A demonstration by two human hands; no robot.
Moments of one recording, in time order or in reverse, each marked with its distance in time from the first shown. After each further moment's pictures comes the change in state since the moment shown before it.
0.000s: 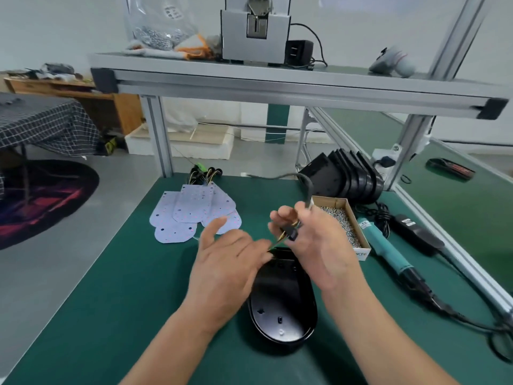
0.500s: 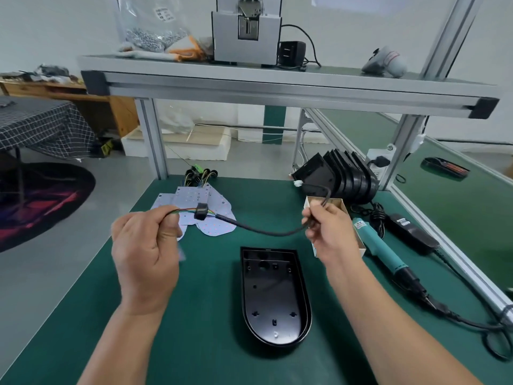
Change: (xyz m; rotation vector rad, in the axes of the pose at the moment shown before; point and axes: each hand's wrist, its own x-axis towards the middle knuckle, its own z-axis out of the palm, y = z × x) left_hand -0.005 -0.064 -0.032 -0.183 0.429 -0.428; right_hand 0.048 -0.011 -0.060 -0.275 0.517 0.010
